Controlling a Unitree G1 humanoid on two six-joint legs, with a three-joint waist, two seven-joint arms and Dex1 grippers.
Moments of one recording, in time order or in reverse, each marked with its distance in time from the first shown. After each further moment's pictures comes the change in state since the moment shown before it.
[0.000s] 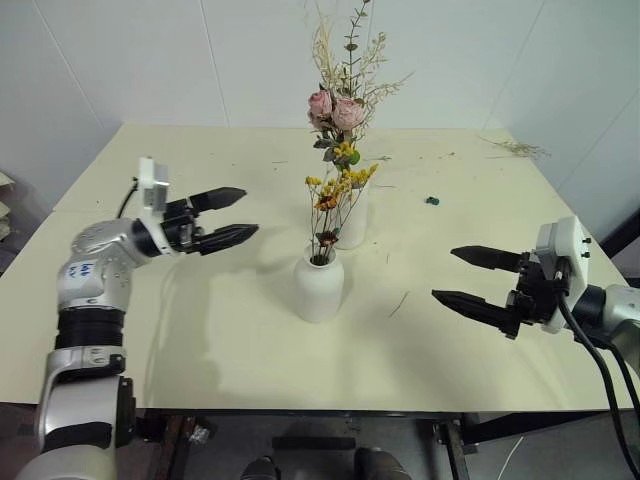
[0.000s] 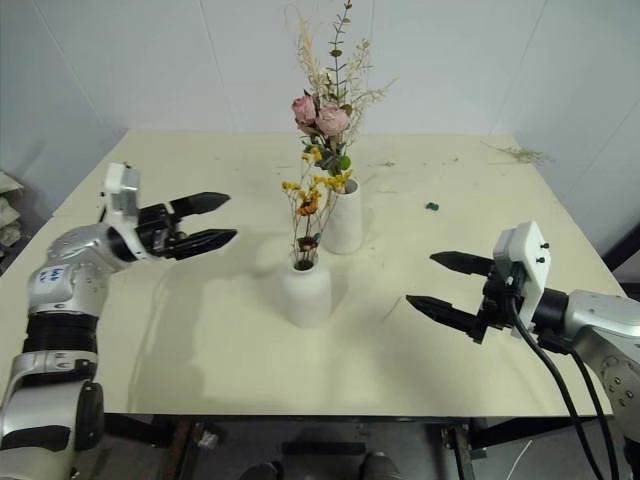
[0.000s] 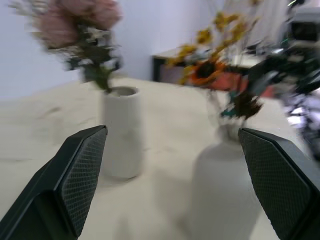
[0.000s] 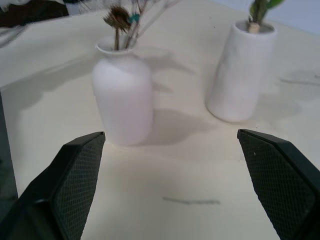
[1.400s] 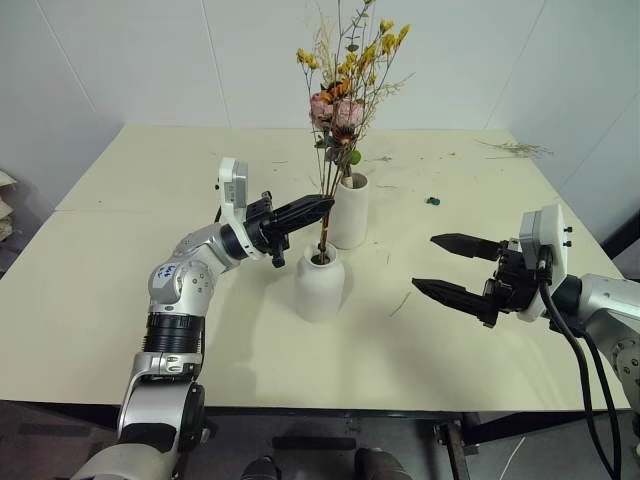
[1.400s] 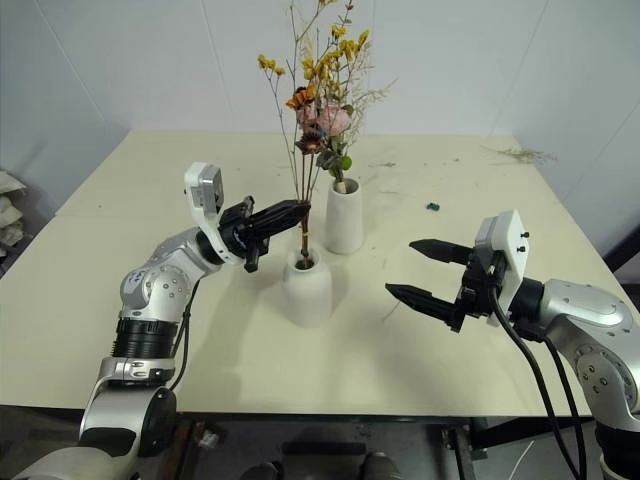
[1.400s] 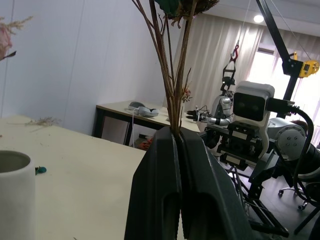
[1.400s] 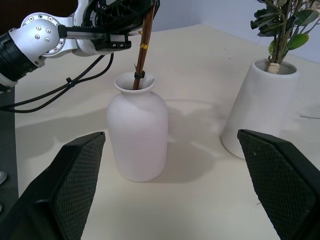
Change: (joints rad) left arm 0.000 -0.391 -0.076 -0.354 -0.185 0.343 0.257; right arm -0.138 0.106 0.111 -0.021 0.022 -0.009 -0.054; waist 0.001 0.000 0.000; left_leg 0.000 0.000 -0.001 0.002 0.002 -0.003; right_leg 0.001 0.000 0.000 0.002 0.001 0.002
